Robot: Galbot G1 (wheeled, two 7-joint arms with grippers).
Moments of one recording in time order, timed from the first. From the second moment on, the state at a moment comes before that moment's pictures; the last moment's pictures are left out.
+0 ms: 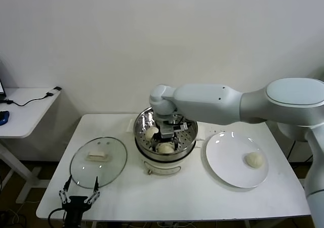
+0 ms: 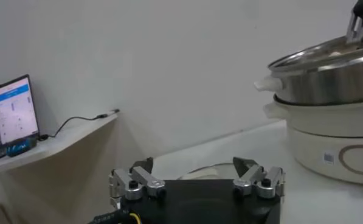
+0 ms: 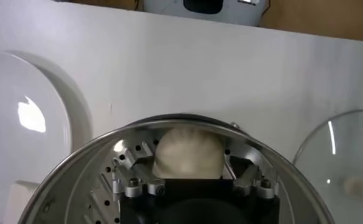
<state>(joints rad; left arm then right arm) 1.80 -1.52 -0.69 -2.04 0.17 -0.11 -0.07 0.59 1.37 -1.46 1.24 -0.05 0.64 -1.17</state>
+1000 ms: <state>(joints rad) 1.82 -1.51 -0.67 -2.06 0.19 -0.12 -0.07 0.77 0.94 -1.51 1.29 0.23 0.21 -1.03</state>
